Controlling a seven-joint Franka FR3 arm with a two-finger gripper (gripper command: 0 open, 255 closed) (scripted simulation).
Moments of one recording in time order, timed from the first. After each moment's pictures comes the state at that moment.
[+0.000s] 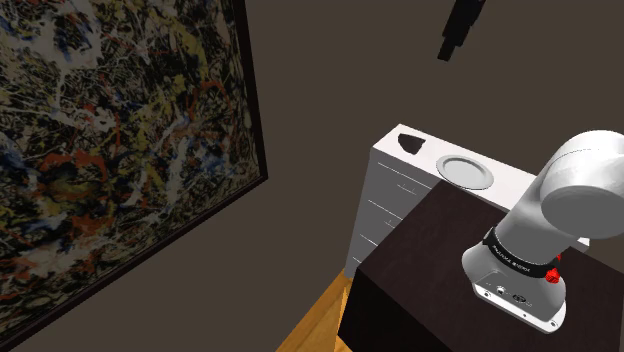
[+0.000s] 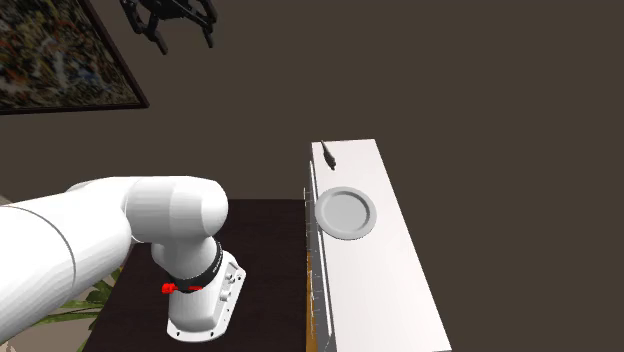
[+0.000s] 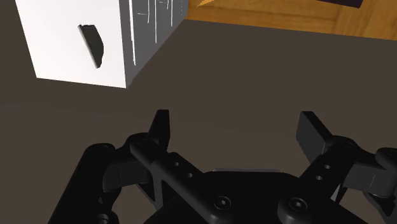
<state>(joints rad) 0.02 -0.83 -0.01 -2.31 -0.07 1.56 -0.16</state>
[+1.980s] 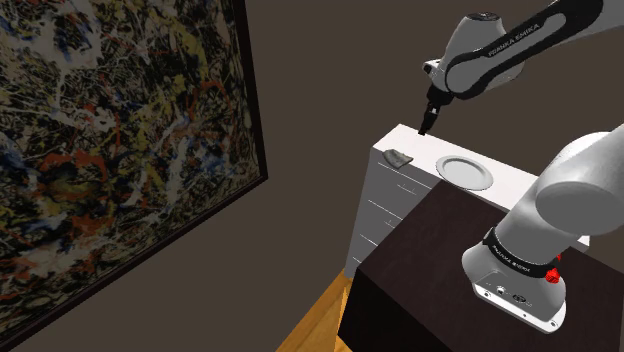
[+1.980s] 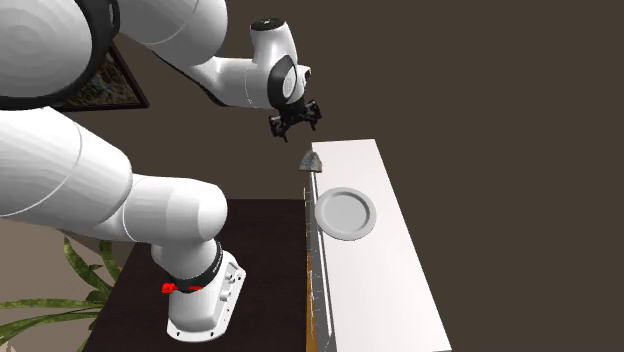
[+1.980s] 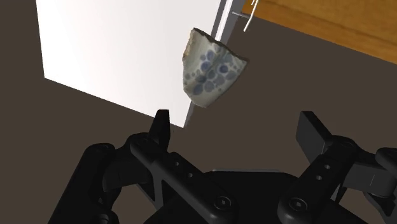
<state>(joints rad) -0.06 -0.32 -0.53 -2.72 -0.39 2.63 -0.63</state>
